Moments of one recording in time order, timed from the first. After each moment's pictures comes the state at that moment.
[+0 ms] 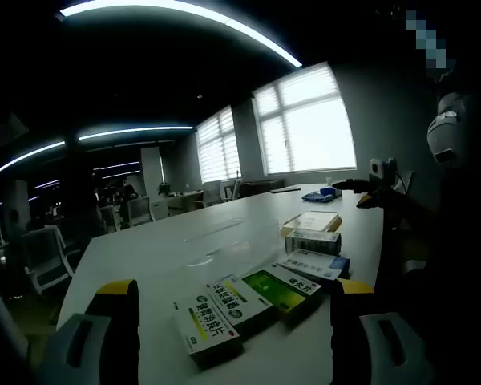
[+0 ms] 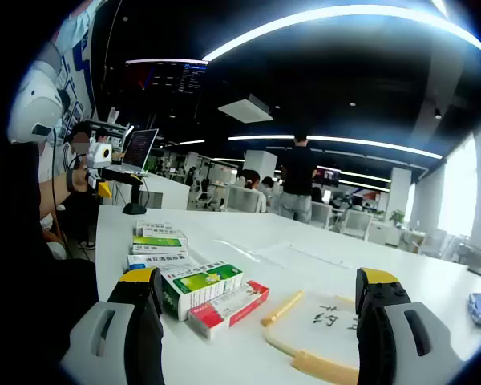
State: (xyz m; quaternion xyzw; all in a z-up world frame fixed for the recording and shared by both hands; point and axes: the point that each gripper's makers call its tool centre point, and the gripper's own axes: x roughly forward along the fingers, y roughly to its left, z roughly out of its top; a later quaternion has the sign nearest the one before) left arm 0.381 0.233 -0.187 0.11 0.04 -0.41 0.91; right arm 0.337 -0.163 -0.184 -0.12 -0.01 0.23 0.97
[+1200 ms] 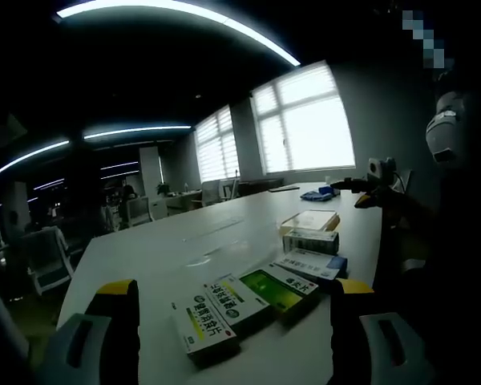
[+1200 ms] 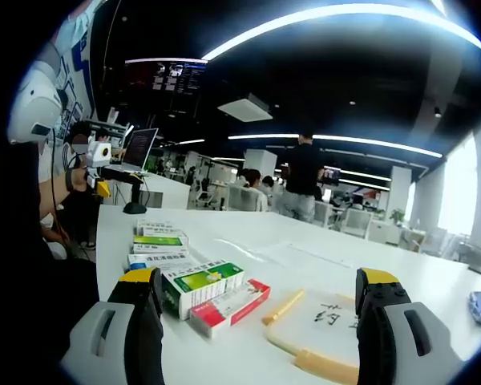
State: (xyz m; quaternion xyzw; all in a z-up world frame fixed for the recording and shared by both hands) left arm 0.377 0.229 -0.186 0.11 0.04 -0.41 0.90; right arm 0.338 -0.164 -0.186 -0.11 -0.01 0.23 0.97
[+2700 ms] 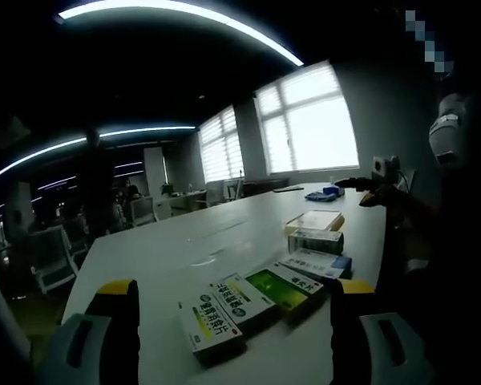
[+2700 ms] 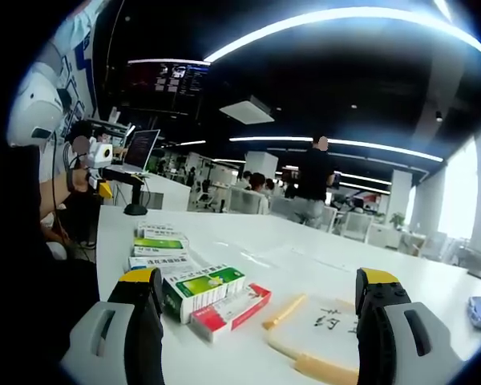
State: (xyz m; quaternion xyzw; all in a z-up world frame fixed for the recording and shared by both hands) left arm 0.381 0.236 -0.186 0.11 0.04 -0.40 0.91; right arm 0.337 -0.161 -0.181 -0.12 -0.01 0.23 0.96
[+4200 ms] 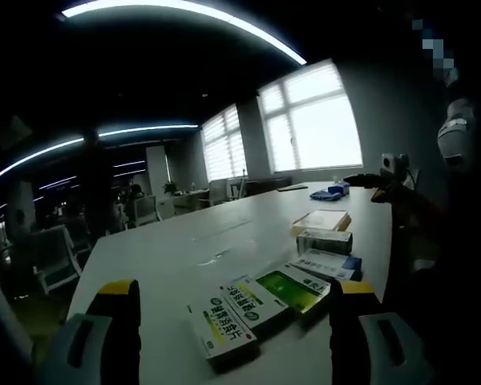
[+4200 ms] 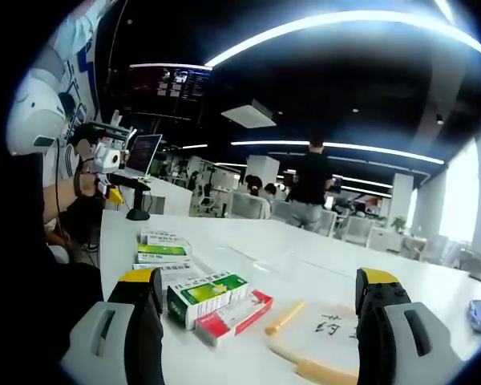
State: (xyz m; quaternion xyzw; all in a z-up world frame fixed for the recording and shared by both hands) left arm 0.400 0.240 -0.183 0.11 0.04 -0.39 0.91; right arm 0.332 -0.157 -0.169 -0.12 -0.02 0.24 0.96
